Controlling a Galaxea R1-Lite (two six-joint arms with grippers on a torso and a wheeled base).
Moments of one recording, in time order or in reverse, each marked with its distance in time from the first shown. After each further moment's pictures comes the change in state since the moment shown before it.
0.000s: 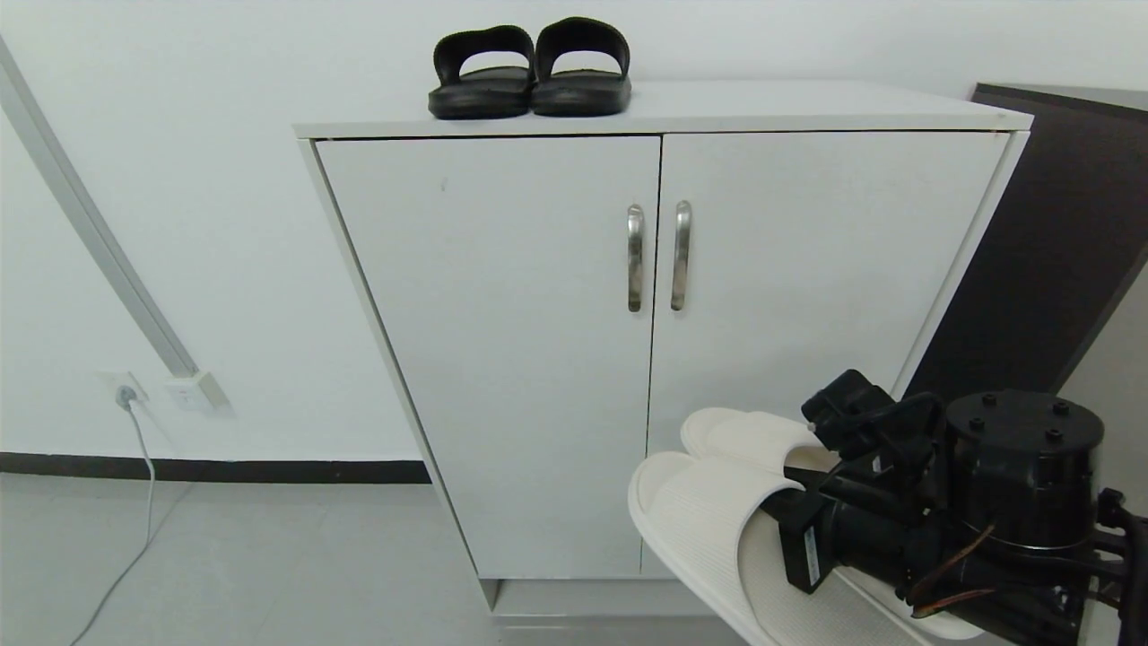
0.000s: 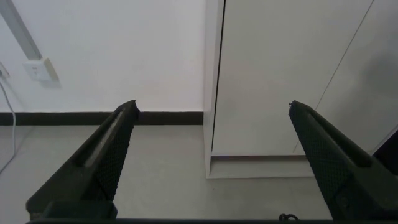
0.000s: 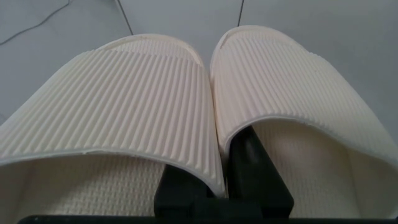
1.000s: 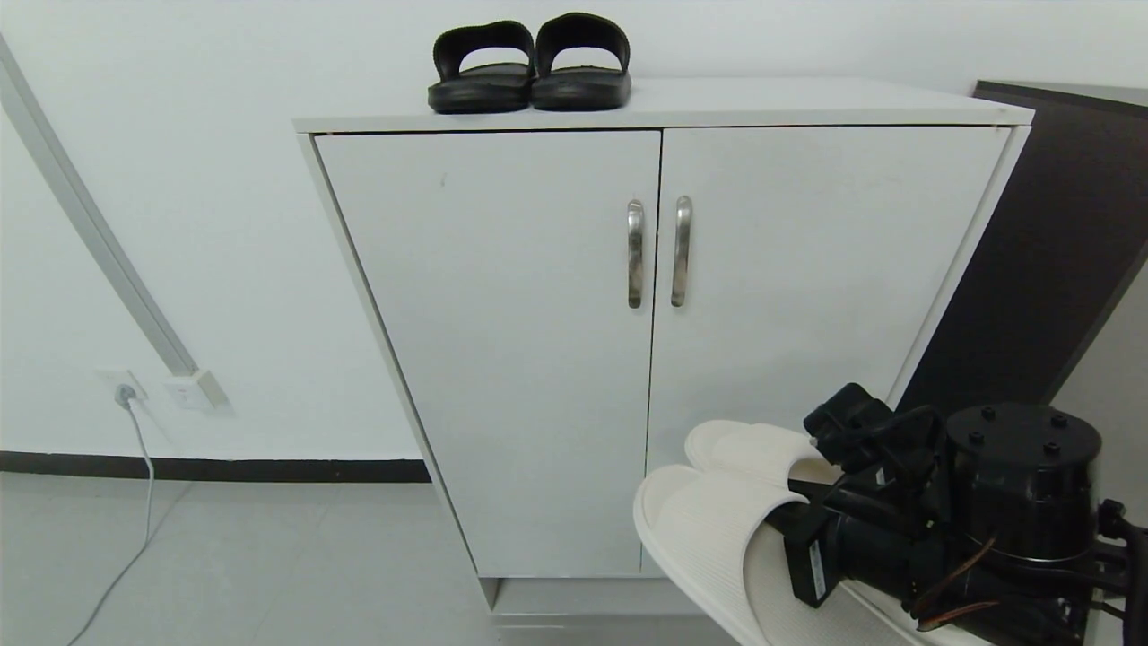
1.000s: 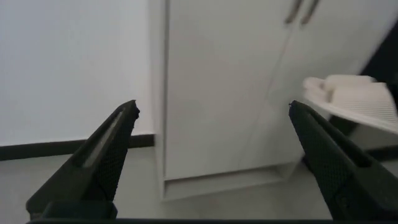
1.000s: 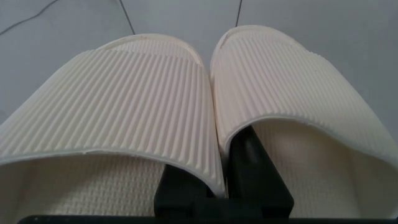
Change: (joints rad) left arm -0.011 0.341 -0.273 -0.066 -0.283 -0.098; right arm -0.002 -0.001 0.029 -0.001 0.002 -0.003
